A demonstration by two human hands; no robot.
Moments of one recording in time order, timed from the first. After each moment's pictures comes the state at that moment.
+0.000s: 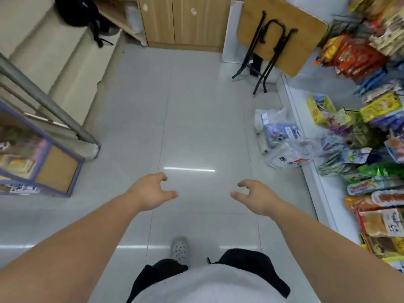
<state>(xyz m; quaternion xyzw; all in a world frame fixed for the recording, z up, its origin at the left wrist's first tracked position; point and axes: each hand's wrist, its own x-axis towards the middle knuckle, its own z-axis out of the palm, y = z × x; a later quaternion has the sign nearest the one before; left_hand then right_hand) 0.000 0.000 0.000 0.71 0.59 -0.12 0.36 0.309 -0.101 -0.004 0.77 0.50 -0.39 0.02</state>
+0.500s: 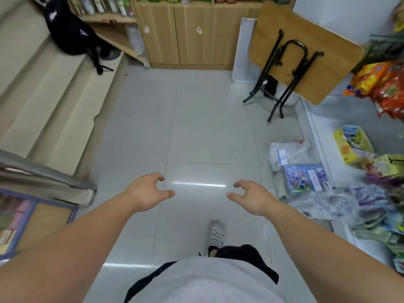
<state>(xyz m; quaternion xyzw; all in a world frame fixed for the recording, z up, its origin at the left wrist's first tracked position) 0.112 0.359 -0.002 0.68 0.63 -0.12 0.35 0.426 0.270 -0.029 0.74 0.51 -0.43 0.00</state>
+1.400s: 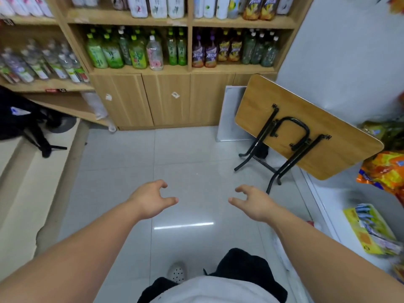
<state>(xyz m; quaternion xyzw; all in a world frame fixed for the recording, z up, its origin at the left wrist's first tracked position) 0.296 1.036 0.015 0.73 0.56 -0.10 0.37 0.589 0.905 0.014 0.80 0.46 -0.39 -0.04</state>
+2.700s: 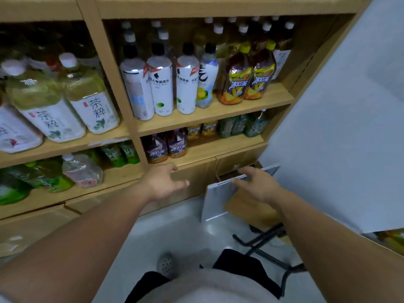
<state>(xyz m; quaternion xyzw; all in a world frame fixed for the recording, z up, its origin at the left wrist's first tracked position) 0.732 1.749 0.051 0.83 0.42 -0.09 0.36 0.967 1.563 0.057 0.87 0.37 -0.31 -0.12</state>
